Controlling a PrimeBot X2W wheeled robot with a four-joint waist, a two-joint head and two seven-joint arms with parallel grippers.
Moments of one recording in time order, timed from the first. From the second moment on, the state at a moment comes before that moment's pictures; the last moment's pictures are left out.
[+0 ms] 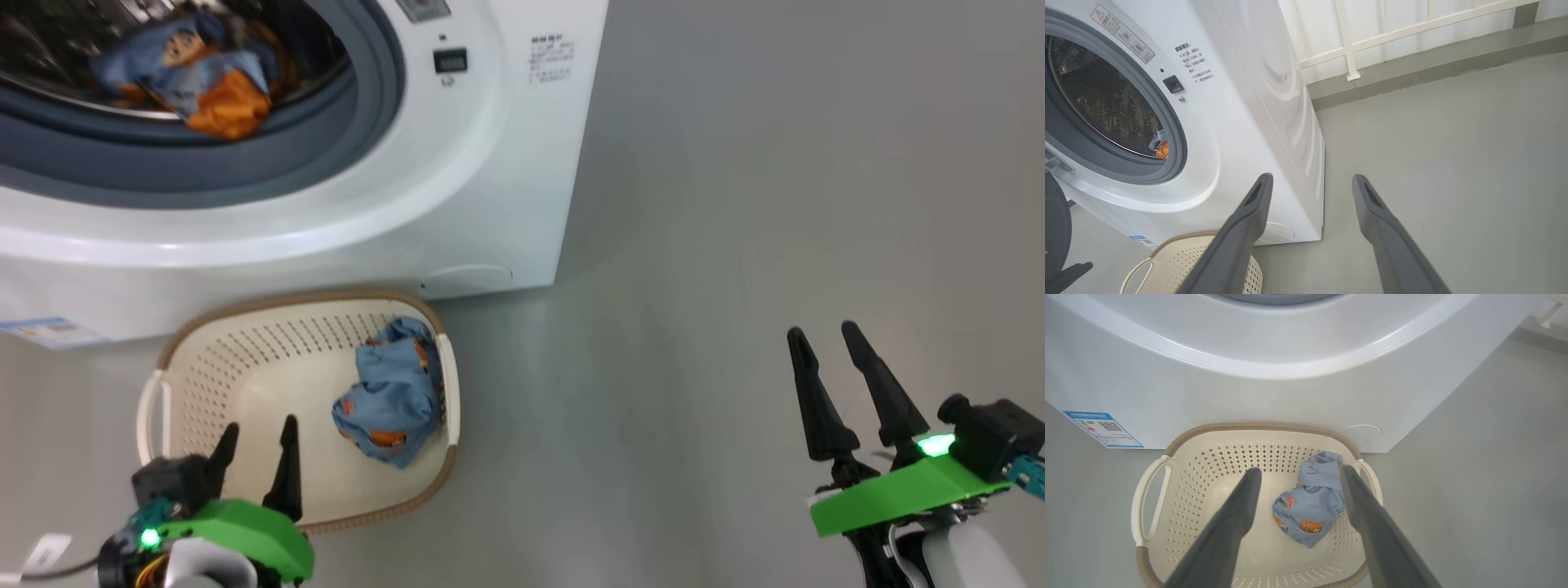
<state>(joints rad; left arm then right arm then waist) -0.25 0.08 -0.09 0.57 -0.34 -0.13 -0.26 -0.13 -0.18 0.09 0.13 0.49 0.13 -0.26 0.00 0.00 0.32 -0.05</state>
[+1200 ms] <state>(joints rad) -0.87 0.22 -0.69 1.11 -0.63 -0.13 -0.24 -0.37 -0.16 0.17 0.08 0.48 0.13 -0.26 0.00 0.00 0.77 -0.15</state>
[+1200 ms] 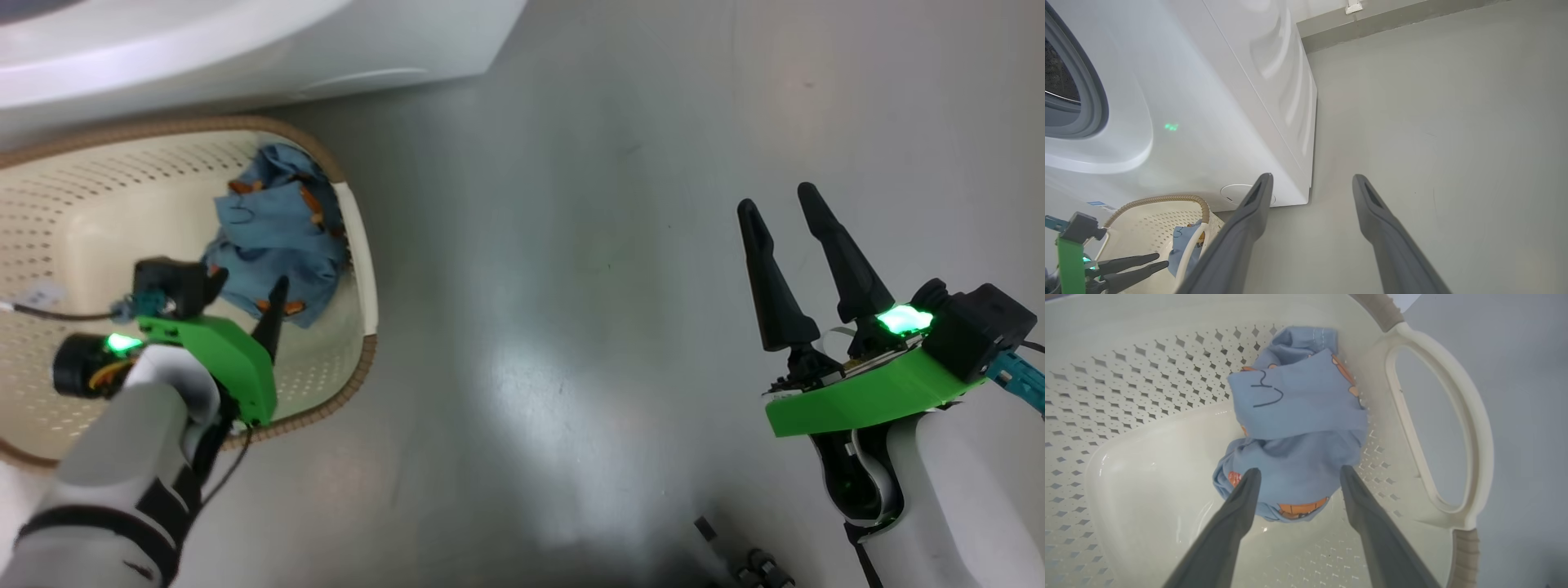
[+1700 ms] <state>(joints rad) -1.00 0.29 -0.87 1.14 -0.77 -0.13 -0.21 -0.39 -0.15 0.19 0.05 0.48 0.13 -0.26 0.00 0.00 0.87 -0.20</state>
